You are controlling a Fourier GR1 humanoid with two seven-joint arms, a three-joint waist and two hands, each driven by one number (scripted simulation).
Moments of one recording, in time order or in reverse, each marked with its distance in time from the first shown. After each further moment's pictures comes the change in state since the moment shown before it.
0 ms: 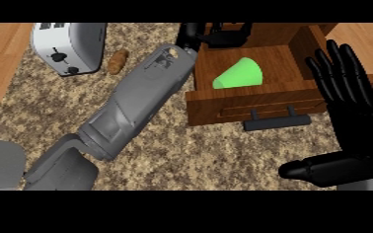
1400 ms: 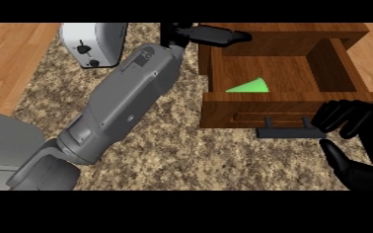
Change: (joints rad) left arm 0.113 0.083 0.057 -0.256 0.226 -0.051 -0.087; right arm 0.081 -0.106 -0.061 -0.088 -0.136 0.147 0.038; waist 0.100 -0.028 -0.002
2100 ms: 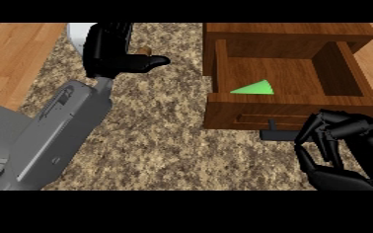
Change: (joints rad) left arm 0.461 0.277 0.056 -0.510 0.023 -0.005 0.109; right arm 0.044 -0.051 0.095 0.017 0.283 0.046 -0.025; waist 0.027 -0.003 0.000
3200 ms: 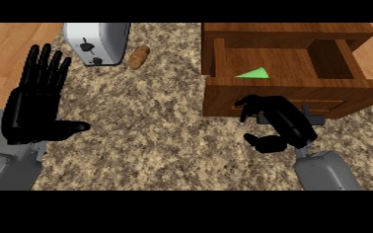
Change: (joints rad) left arm 0.556 0.202 0.181 -0.354 0.029 -0.249 -0.034; right arm -0.202 0.000 0.264 0.587 0.749 -0.219 -0.321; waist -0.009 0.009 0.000
